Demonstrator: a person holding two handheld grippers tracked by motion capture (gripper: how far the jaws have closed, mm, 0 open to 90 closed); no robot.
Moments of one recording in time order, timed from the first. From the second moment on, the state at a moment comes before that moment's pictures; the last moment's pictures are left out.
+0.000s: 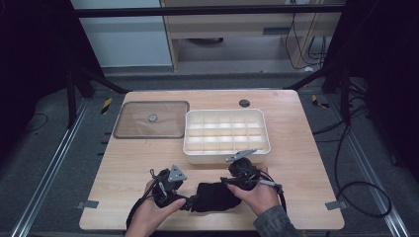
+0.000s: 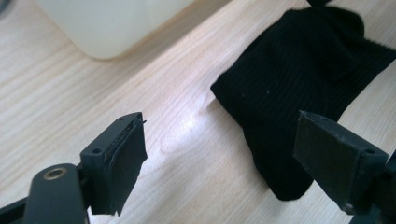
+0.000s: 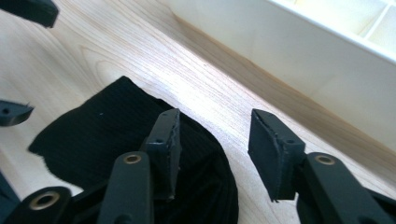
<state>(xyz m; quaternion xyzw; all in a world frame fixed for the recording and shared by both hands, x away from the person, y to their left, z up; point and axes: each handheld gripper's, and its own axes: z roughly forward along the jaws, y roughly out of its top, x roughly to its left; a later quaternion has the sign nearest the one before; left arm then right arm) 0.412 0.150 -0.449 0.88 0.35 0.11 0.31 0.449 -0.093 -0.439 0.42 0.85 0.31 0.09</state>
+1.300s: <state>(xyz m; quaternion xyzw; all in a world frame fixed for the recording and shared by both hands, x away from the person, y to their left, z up) 0.411 0.133 -0.478 0.90 0.31 0.02 0.29 0.434 -0.104 -0.463 0.41 0.87 0.26 0.04</state>
